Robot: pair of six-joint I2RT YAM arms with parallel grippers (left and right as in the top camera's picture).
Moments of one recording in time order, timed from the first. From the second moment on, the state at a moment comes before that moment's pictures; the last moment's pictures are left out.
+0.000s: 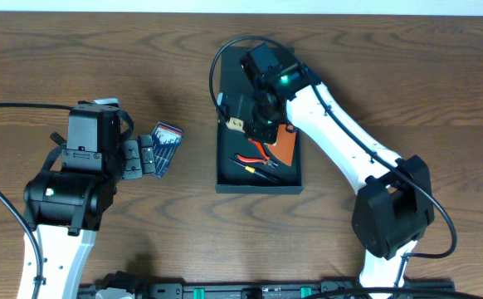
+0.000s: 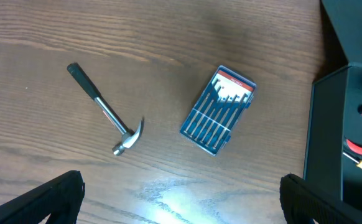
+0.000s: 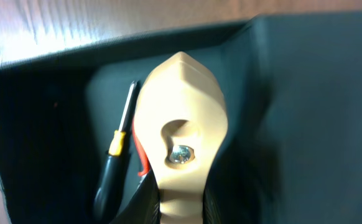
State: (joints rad) left arm -0.15 1.06 1.16 -1.07 -0.19 -0.20; right arm 0.55 1.98 1.69 -1.05 -0.18 -0.79
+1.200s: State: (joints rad) left arm -0.14 1.26 1.36 -1.12 -0.11 0.03; right arm 0.34 1.90 2.05 -1.02 0.01 -0.29
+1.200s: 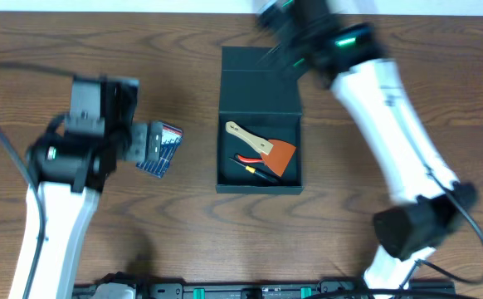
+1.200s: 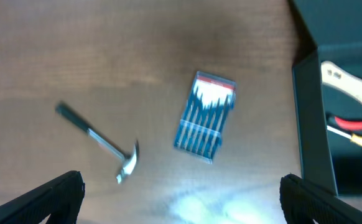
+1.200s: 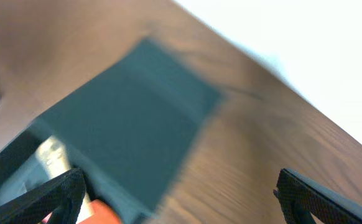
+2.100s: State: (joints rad) left arm -0.14 2.01 1.45 -1.06 -0.10 0.28; right arm -0.29 1.84 2.06 -1.19 0.04 0.19
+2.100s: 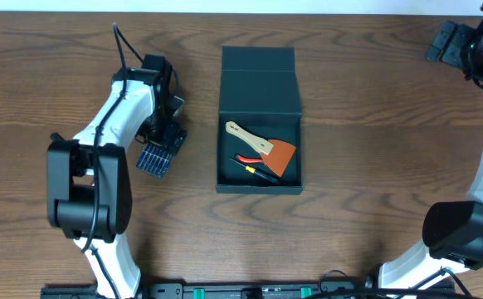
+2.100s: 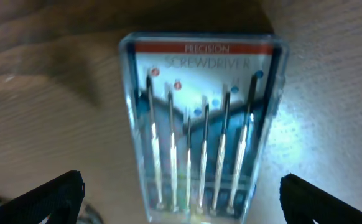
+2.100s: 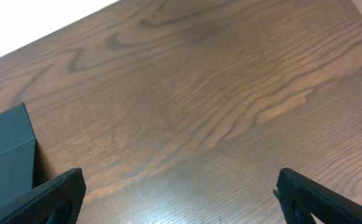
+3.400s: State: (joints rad) left arm -0.11 2.04 1.35 -0.89 -0.01 0.25; right arm -0.29 1.86 1.86 -1.08 0.04 0.19
